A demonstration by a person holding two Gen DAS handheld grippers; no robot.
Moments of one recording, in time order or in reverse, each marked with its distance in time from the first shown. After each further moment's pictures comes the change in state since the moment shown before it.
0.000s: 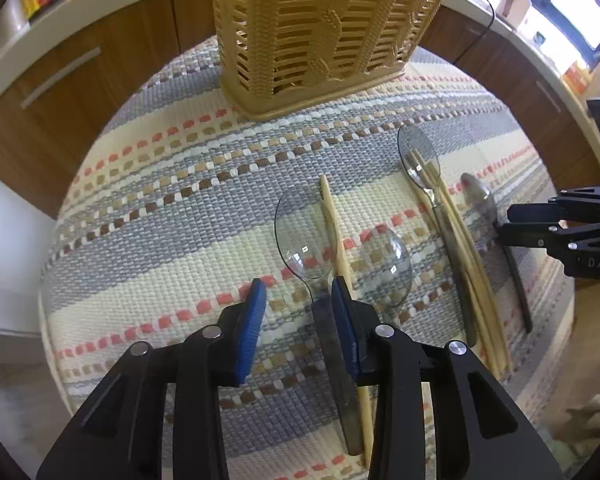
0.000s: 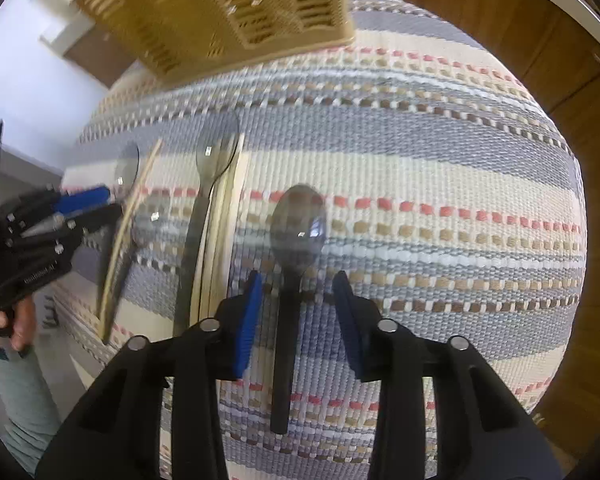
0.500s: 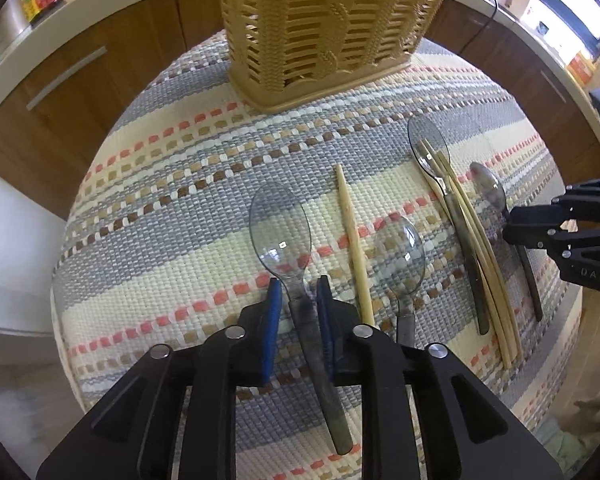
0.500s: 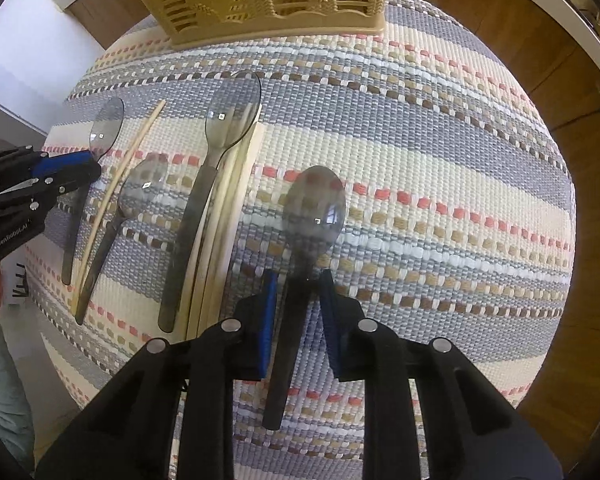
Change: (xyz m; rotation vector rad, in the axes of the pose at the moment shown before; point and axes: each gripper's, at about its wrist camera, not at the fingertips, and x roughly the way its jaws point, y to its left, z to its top) left arm -0.002 0.004 -0.001 0.019 0.028 0.029; right arm 0.016 0.037 -0.013 -0.098 0.050 -0.105
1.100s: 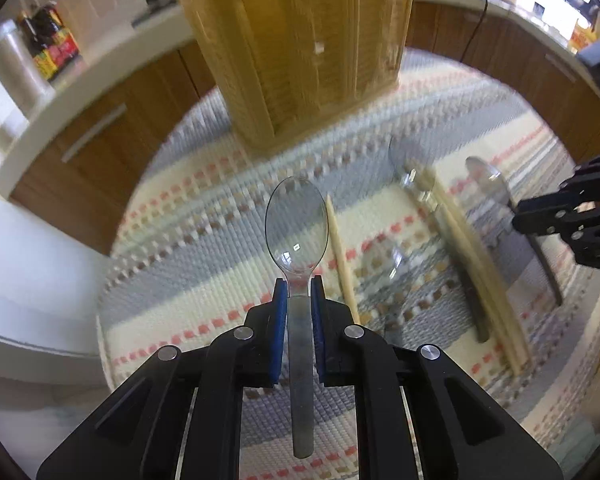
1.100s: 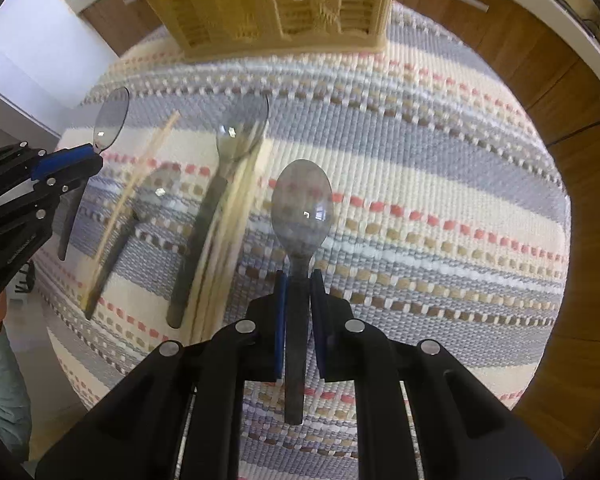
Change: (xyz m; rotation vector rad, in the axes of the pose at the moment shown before) left arm -0.032 -0.039 0.002 0.080 -0.130 0.157; right arm -0.033 -0.020 -0.002 -0.025 -0.059 0.036
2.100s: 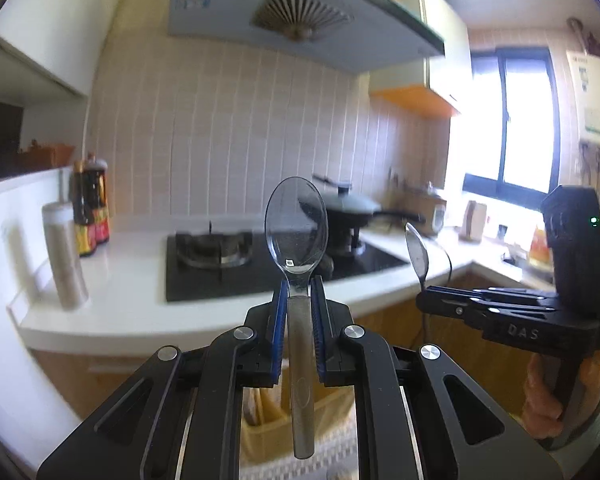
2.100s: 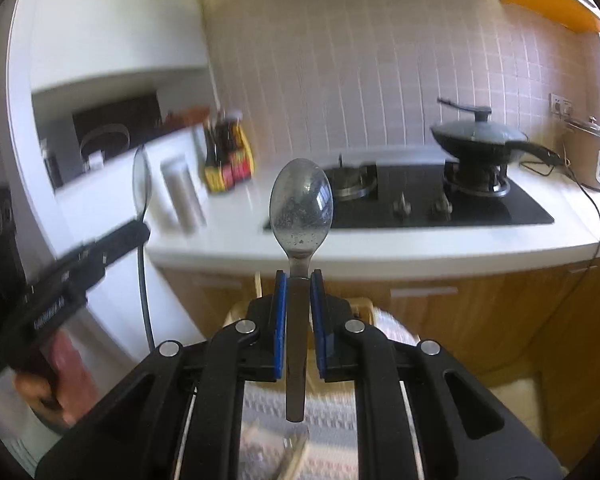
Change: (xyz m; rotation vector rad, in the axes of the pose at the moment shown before) left arm -0.194 0.019 0.105 -0.181 -0.876 -0.097; right arm -0.227 -0.026 0.083 0.026 -0.890 0.140
